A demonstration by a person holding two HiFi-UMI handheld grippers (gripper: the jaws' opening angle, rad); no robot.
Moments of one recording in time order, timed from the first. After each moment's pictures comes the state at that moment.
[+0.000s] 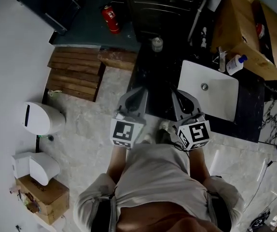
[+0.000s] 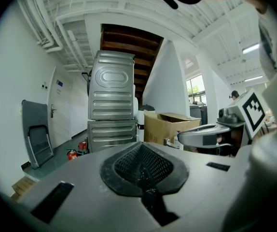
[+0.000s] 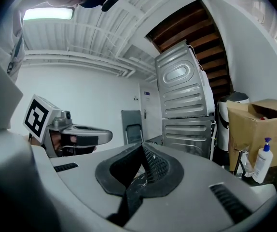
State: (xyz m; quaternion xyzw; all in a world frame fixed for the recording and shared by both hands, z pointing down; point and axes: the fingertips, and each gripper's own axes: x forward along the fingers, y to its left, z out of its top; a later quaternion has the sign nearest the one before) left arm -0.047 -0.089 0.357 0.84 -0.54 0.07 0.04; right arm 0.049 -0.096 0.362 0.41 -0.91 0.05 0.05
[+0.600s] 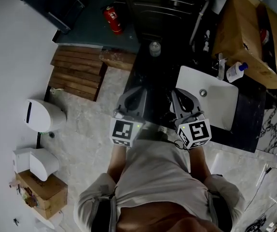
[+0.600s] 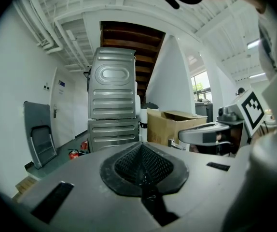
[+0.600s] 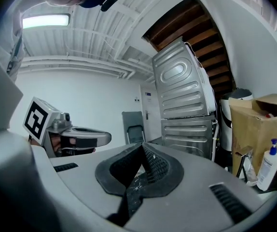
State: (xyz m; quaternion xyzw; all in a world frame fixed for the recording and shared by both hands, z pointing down) left arm -0.026 -0.128 0.357 0.82 -0.56 0.08 0.04; right arm 0.073 -0.142 0.360 0.39 -0.92 0.06 0.04
